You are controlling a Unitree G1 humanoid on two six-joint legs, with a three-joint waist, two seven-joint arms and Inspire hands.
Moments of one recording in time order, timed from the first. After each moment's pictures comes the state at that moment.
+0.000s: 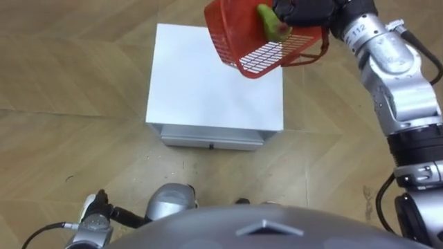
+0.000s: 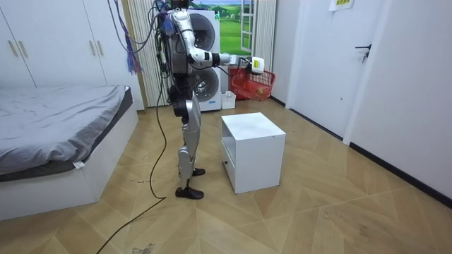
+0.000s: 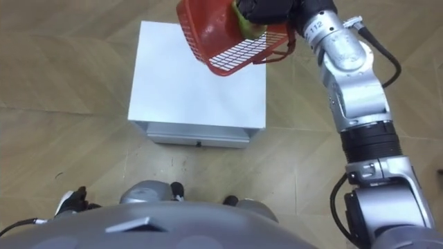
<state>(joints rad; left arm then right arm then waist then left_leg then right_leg) 0.19 0.25 0.04 1.04 0.25 0.13 0.13 -0.25 -0.42 0.14 0.18 0.22 0.10 0.18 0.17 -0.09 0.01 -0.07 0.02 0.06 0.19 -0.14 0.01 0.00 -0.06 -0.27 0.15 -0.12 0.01</state>
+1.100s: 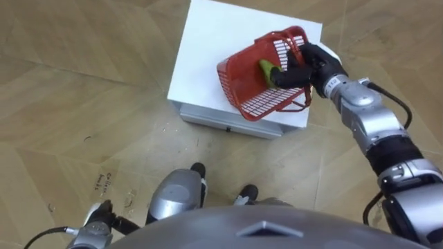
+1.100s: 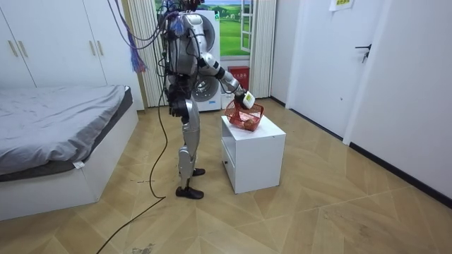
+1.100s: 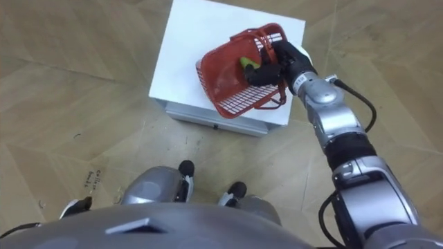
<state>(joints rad) 0.18 0.26 -0.03 1.11 0.28 0.15 0.08 -0.32 -0.36 0.27 0.74 0.19 0.10 0.14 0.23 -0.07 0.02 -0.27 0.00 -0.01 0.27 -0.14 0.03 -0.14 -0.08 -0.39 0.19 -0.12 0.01</state>
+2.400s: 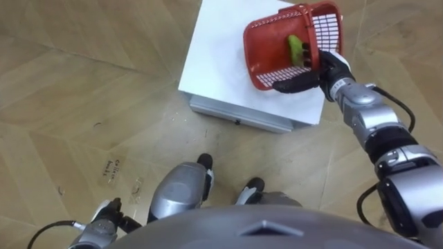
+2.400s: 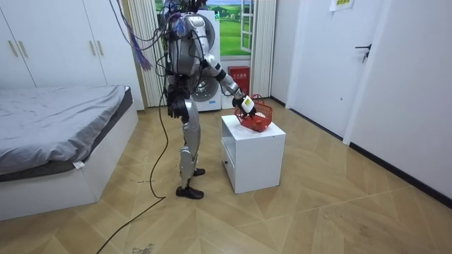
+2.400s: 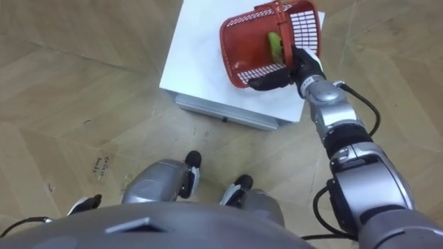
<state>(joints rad) 0.17 0.27 -0.12 1.11 0.28 0.14 0.05 -0.33 -0.35 0.27 0.85 0.23 0.06 0.09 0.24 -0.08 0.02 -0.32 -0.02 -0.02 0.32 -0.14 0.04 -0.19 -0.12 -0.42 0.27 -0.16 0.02</state>
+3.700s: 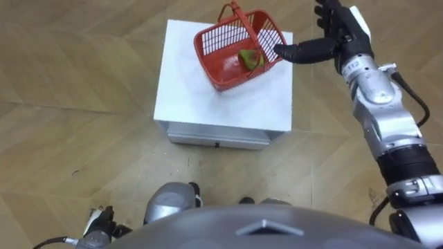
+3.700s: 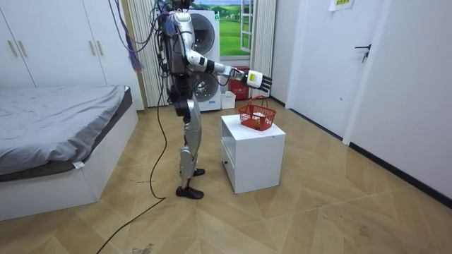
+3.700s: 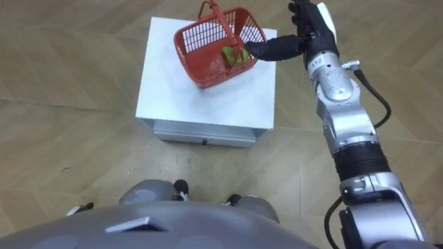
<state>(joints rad) 0.26 0.26 0.02 1.07 0.28 0.09 0.07 -0.10 -0.39 0.12 0.29 0.18 0.00 -0.01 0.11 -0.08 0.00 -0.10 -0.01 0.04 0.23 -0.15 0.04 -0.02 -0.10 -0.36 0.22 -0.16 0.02</state>
